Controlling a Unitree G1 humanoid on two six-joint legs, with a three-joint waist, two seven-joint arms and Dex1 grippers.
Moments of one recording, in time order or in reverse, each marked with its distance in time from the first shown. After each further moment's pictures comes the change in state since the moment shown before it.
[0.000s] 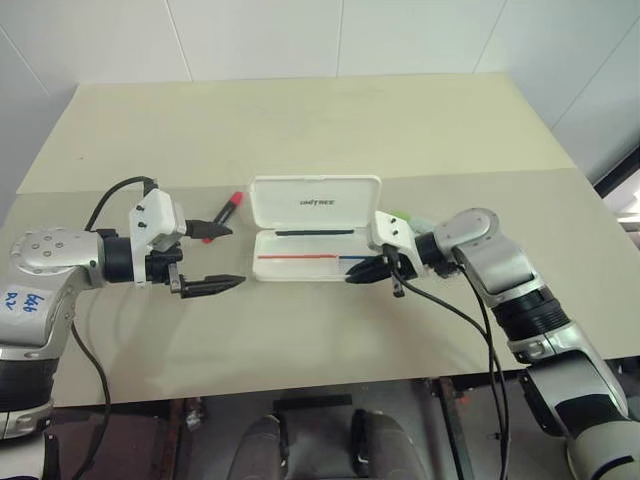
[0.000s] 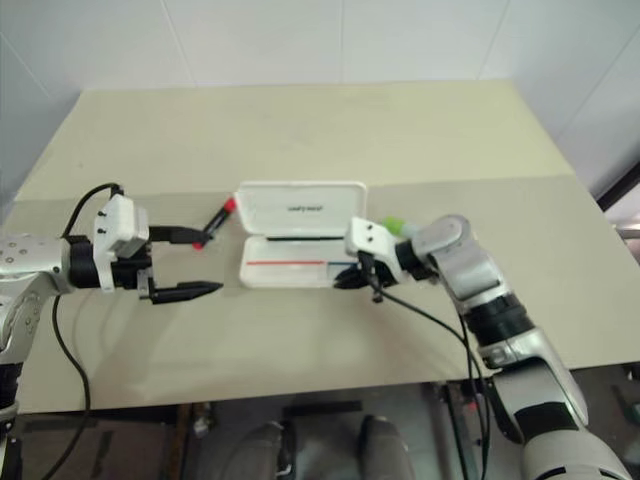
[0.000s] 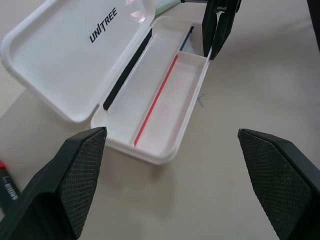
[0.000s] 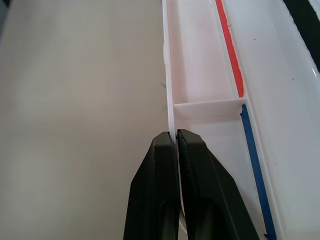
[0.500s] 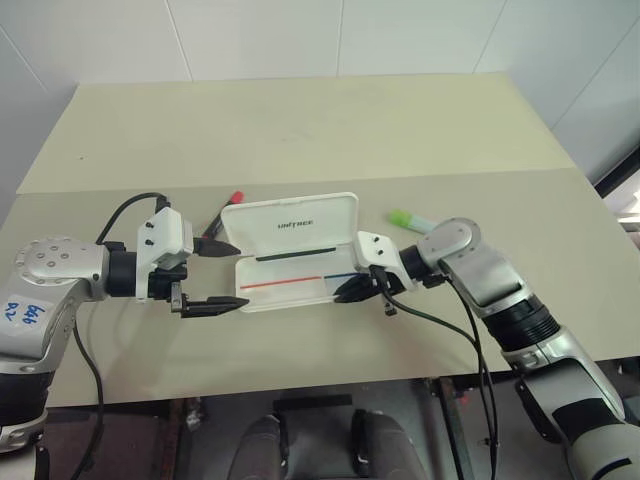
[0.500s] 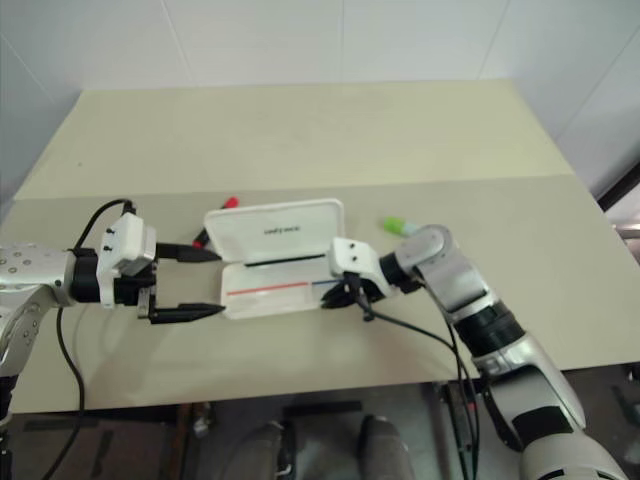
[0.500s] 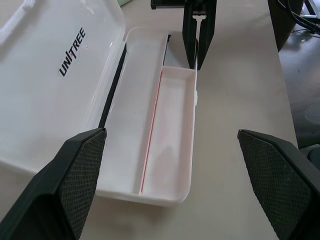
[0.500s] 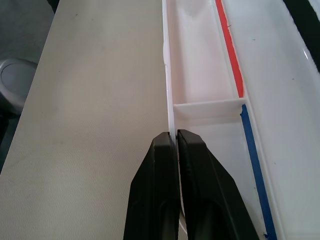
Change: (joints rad) left arm 0.041 0.022 -0.008 -0.057 -0.015 0.027 -0.025; right arm 0.015 0.025 0.071 -0.030 0.003 -0.011 0.006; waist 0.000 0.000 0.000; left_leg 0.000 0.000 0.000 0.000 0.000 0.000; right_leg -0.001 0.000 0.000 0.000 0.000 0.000
